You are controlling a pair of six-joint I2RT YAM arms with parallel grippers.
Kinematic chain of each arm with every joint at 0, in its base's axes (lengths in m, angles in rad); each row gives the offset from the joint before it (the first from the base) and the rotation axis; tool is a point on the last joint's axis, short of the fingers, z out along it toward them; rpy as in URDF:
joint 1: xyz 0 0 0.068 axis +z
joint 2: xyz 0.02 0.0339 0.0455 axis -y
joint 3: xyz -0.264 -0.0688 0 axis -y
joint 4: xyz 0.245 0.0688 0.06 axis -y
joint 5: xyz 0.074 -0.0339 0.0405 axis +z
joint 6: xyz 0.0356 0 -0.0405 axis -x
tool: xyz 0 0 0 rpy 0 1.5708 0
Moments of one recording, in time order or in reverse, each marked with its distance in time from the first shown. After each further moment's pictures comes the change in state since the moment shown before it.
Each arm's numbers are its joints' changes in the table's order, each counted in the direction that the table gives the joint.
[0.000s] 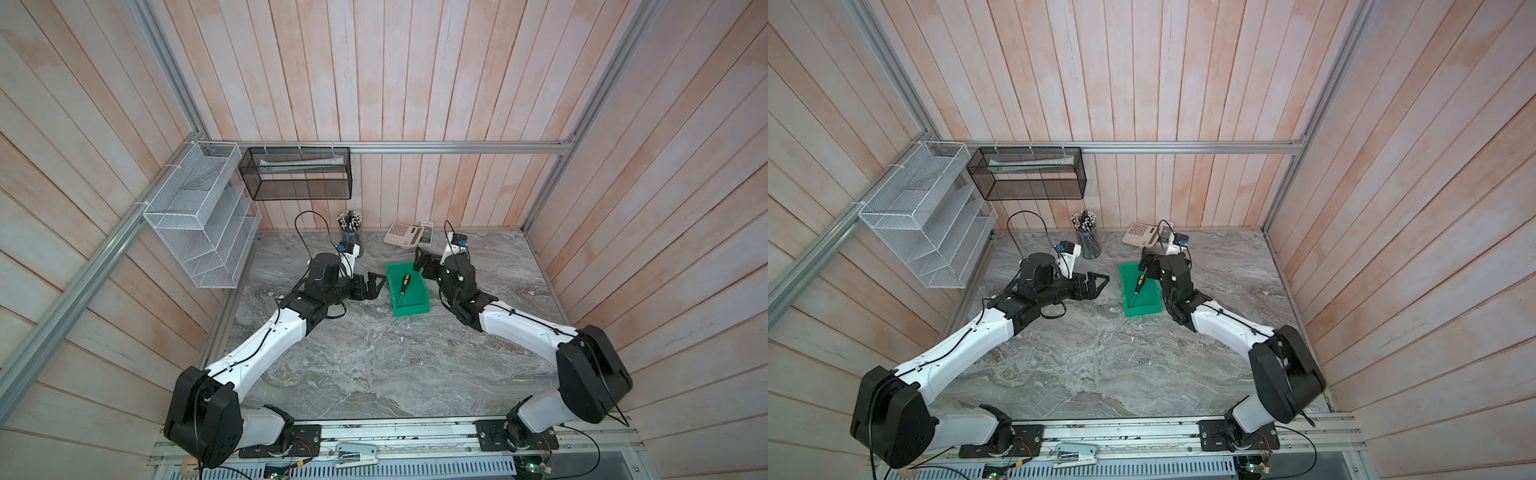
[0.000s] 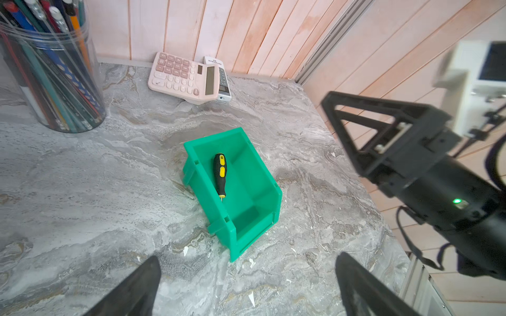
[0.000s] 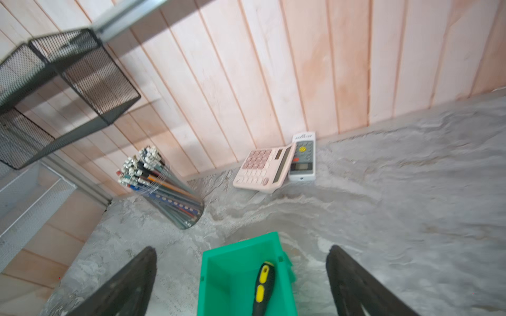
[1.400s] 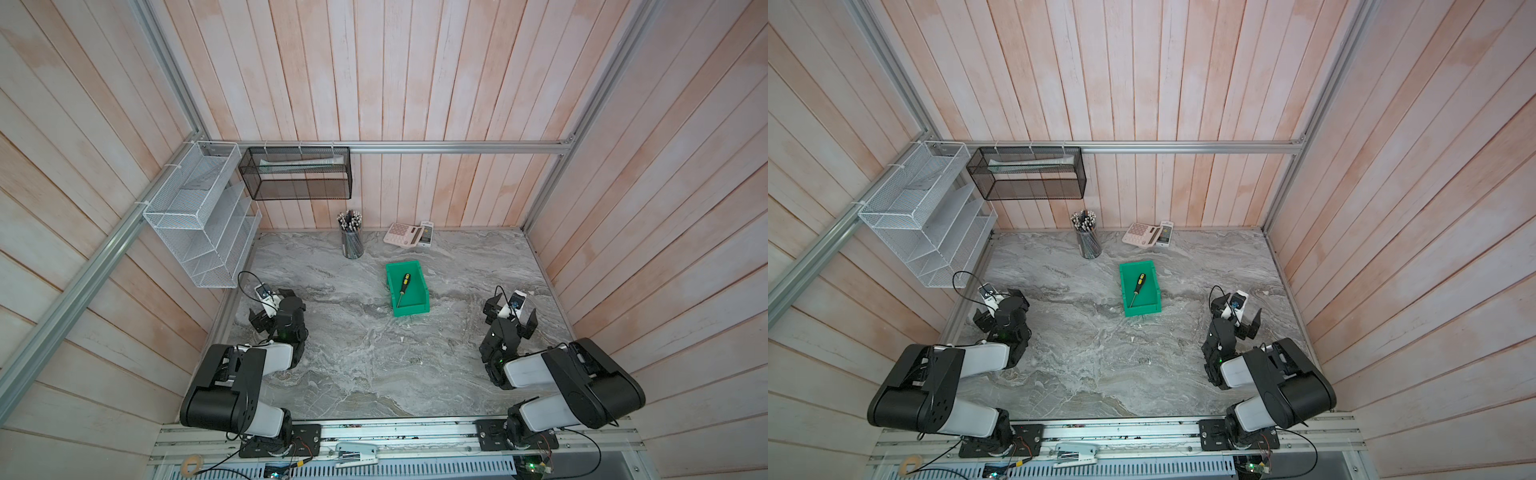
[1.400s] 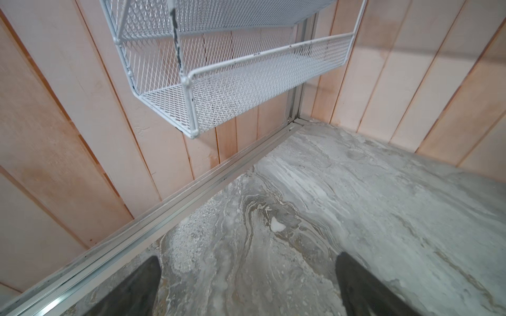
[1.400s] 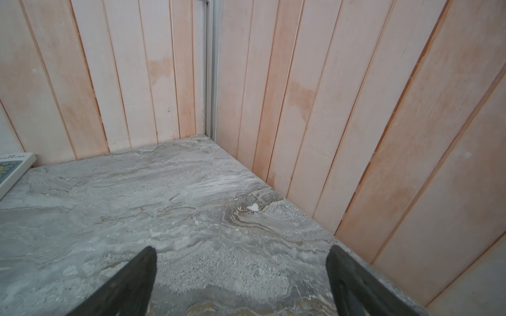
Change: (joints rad) left arm 0.328 -0.150 -0.612 0.921 1.138 -0.142; right arm -0.212 -0.019 -0.751 0.948 -0.609 0.549
